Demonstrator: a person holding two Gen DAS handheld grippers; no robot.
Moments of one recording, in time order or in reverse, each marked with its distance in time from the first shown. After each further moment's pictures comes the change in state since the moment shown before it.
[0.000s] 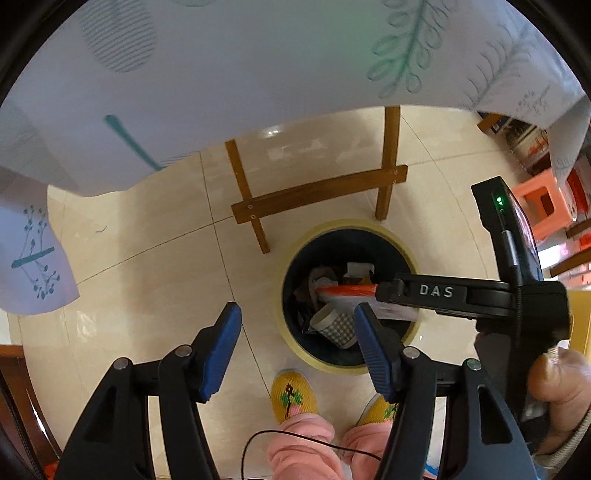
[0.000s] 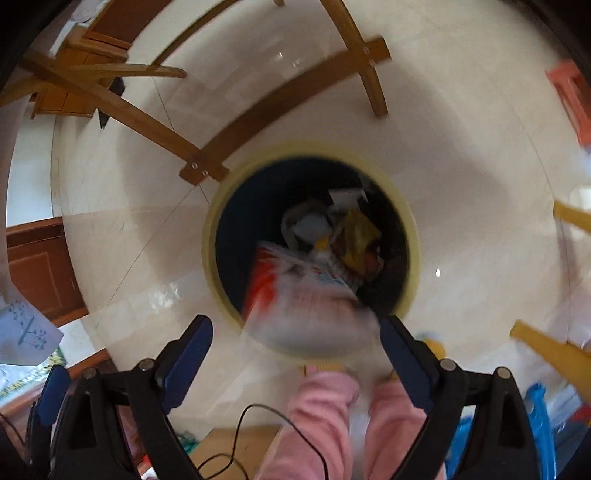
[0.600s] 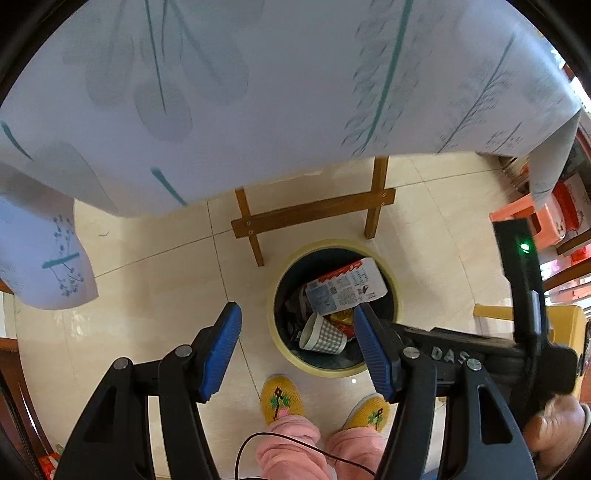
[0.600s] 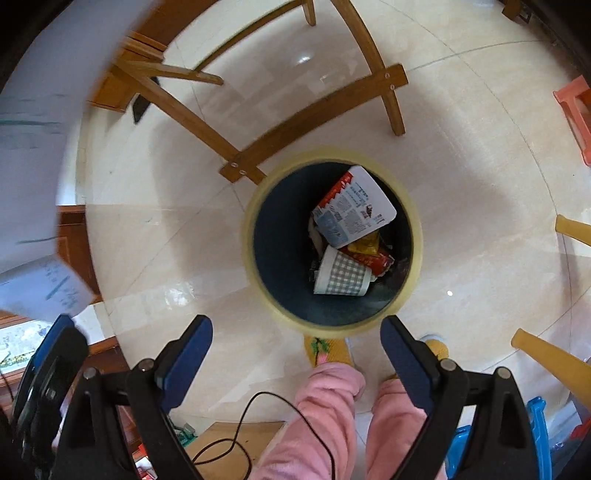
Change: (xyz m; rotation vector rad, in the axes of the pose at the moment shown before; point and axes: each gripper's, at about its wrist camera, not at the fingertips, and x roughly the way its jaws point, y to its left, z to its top) left arm -0.057 -0.005 0.008 -0.029 -0.053 -0.026; right arm -0.072 0.011 -0.045 -0.063 -0.050 0.090
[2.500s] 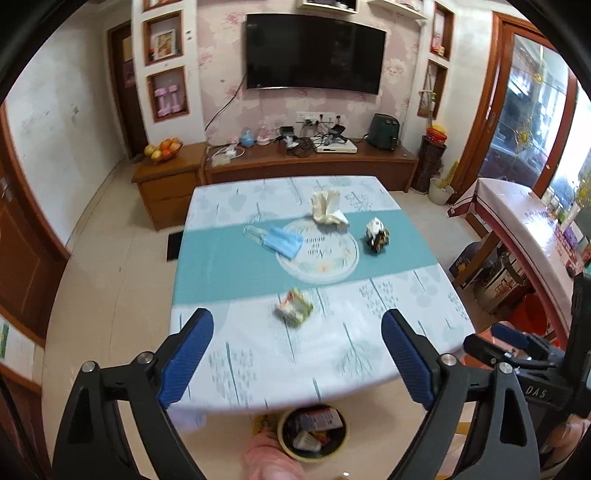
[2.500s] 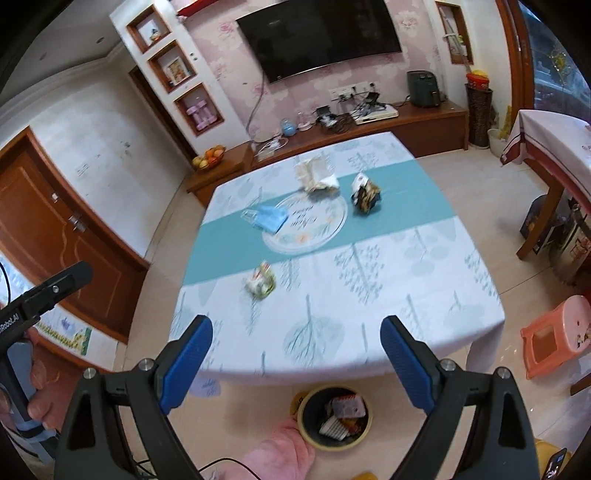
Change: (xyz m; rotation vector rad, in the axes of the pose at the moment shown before) left arm -0.410 -0.002 0.232 -0.035 -0.428 0.036; right arm -0.448 0.153 0.078 -0.389 -0.604 0.043
